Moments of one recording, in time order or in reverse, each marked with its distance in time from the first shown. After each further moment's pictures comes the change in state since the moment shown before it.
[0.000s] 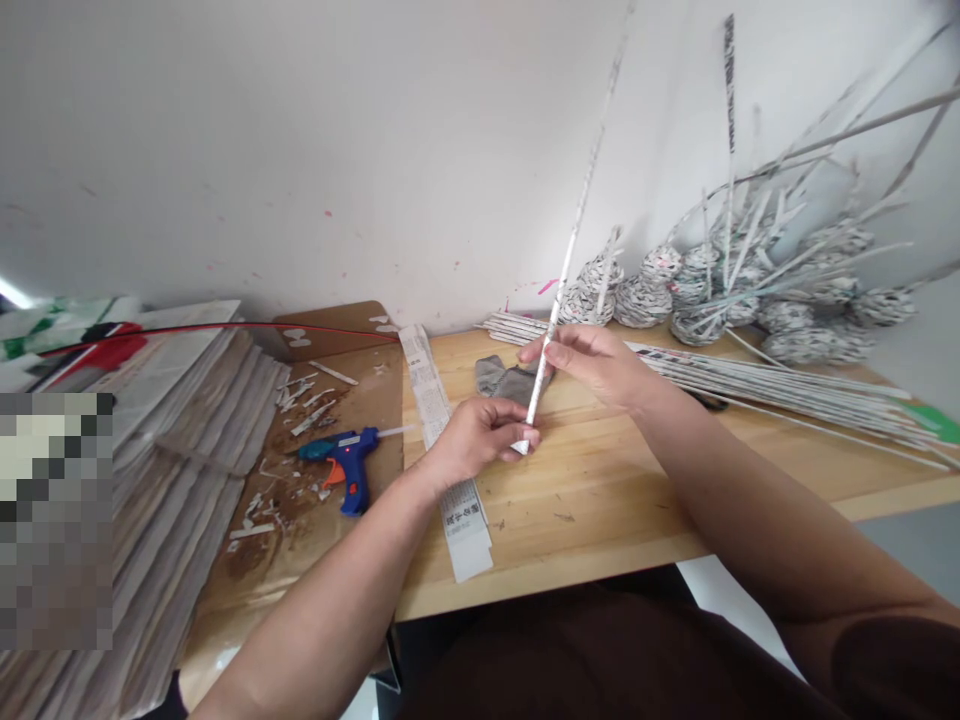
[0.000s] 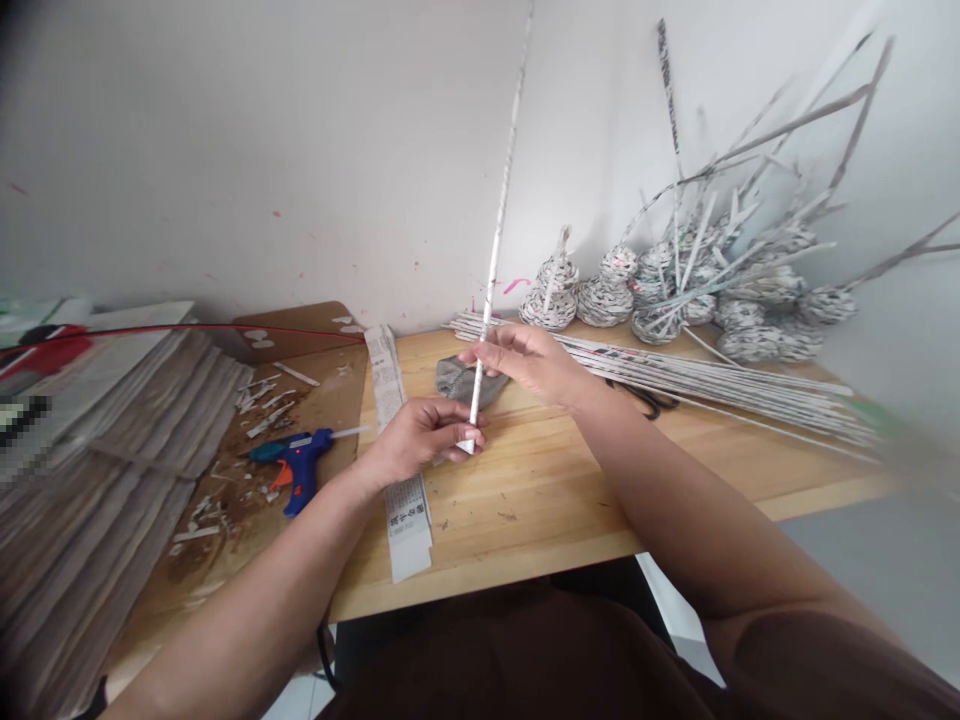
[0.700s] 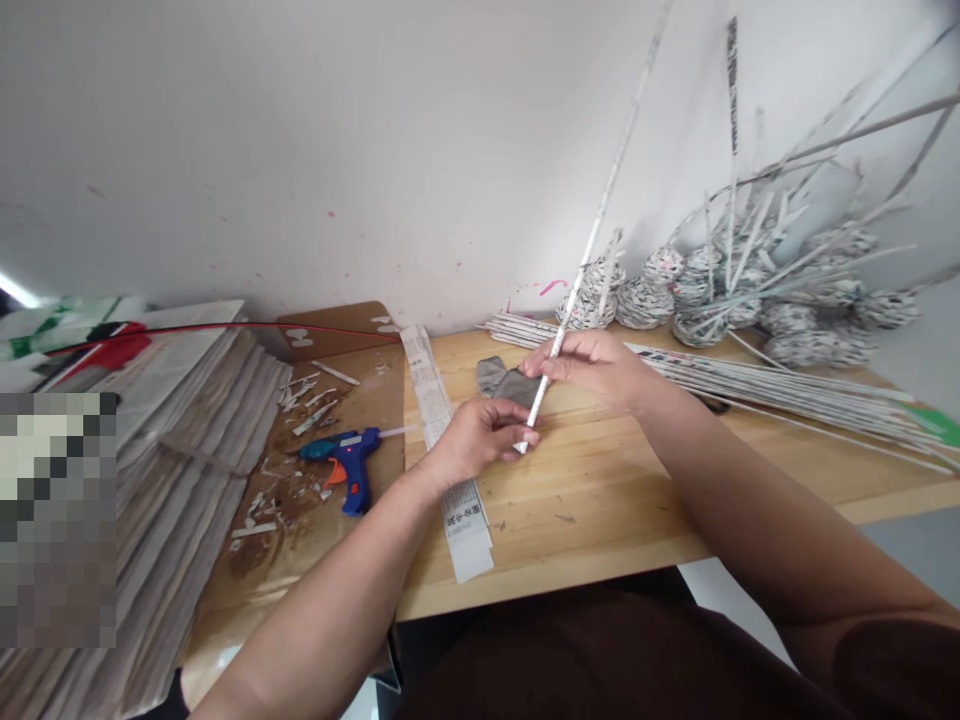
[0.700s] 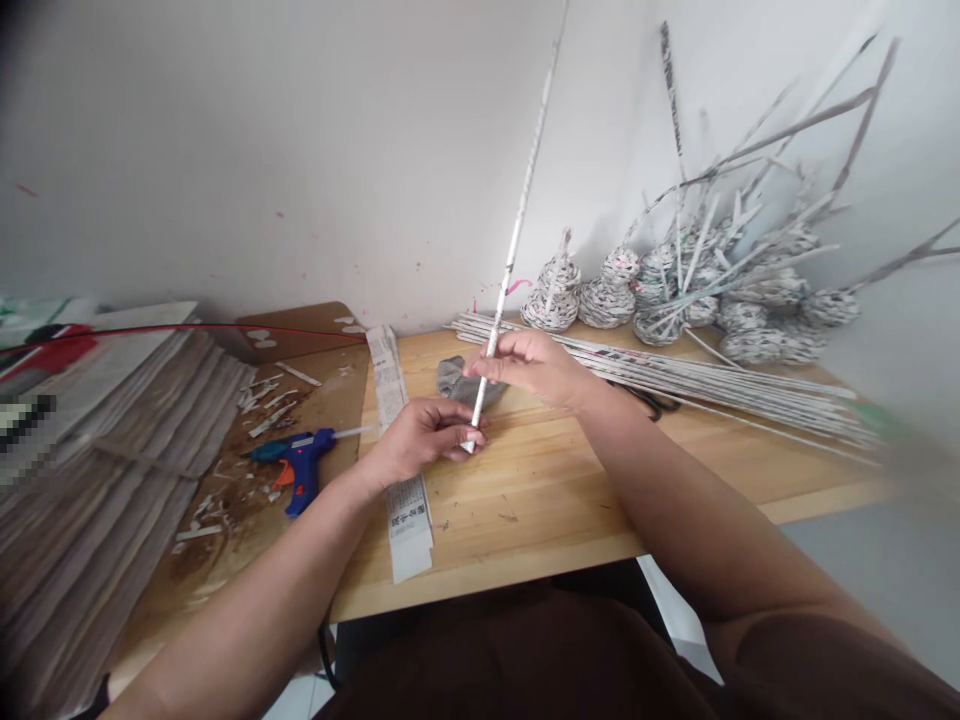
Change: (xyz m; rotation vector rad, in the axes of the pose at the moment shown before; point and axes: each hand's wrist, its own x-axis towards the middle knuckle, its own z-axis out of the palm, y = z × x) left_hand 0.000 0.002 0.000 0.045 0.015 -0.001; right_hand 0.001 0.002 -0.003 0.001 -0.043 -0.005
